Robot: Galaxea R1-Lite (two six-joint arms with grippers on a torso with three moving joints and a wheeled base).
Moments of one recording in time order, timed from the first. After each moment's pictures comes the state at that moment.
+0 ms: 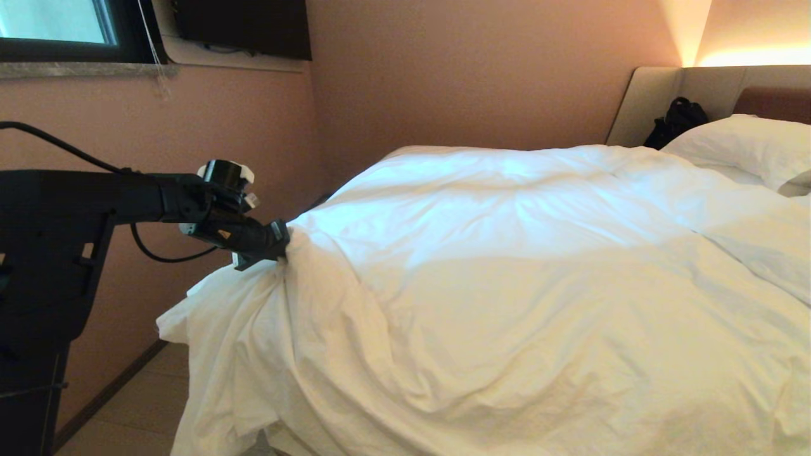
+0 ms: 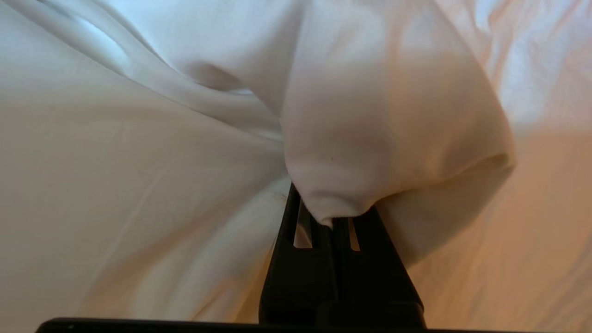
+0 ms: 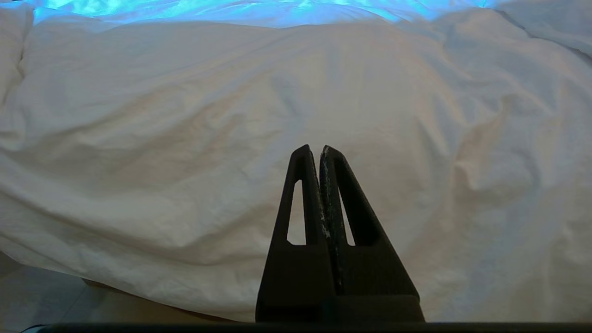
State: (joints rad) left arm -0.01 2.31 -1.94 0.48 -0.31 -0.47; right arm 0.01 0.00 0.00 0.00 0.01 -0.01
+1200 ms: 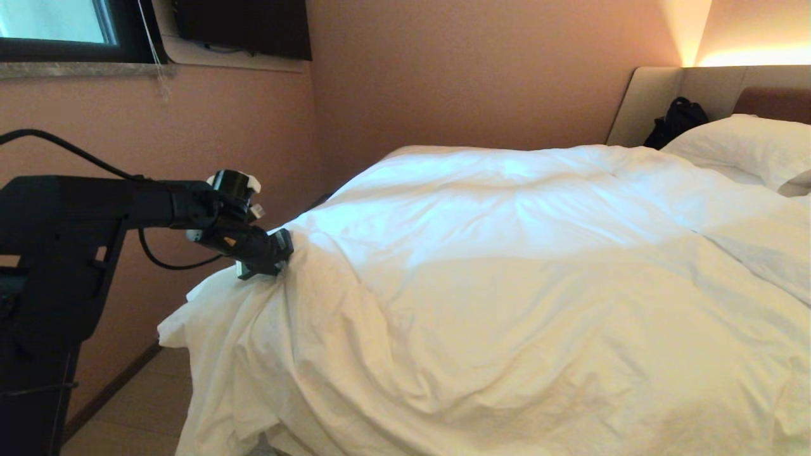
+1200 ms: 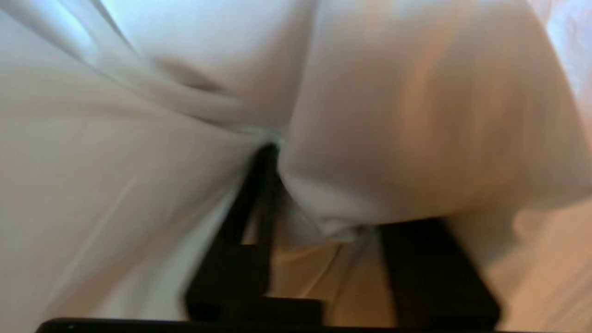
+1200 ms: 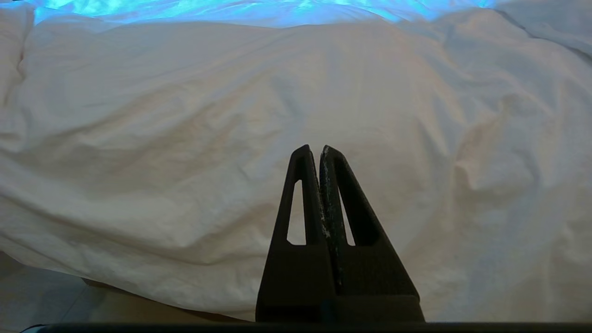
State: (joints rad) left arm -0.02 2.34 -1.94 0.51 -0.31 -0.47; right arm 0.01 0.00 0.00 0.00 0.01 -0.01
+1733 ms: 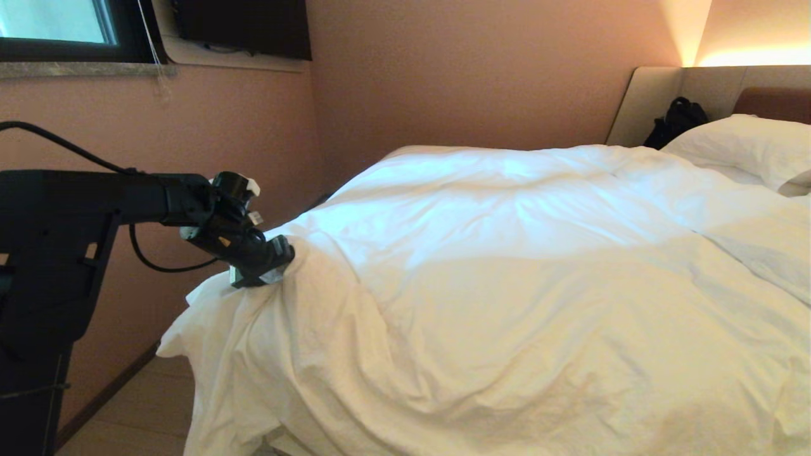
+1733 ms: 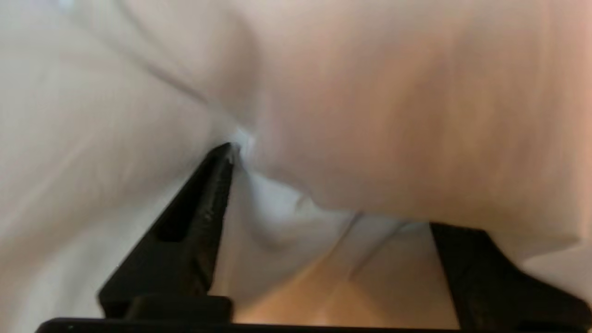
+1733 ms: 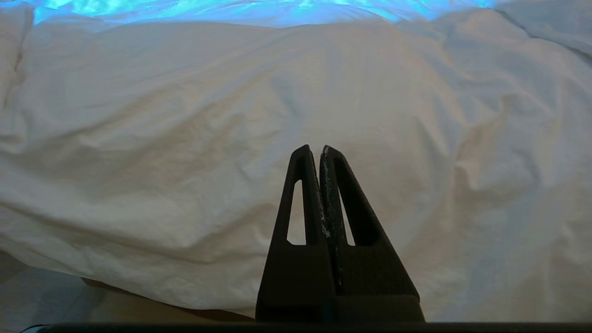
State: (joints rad) left arm -0.03 2.30 -1.94 0.66 -0.31 -0.47; right arm 0.01 0.00 0.00 0.00 0.01 -0.01
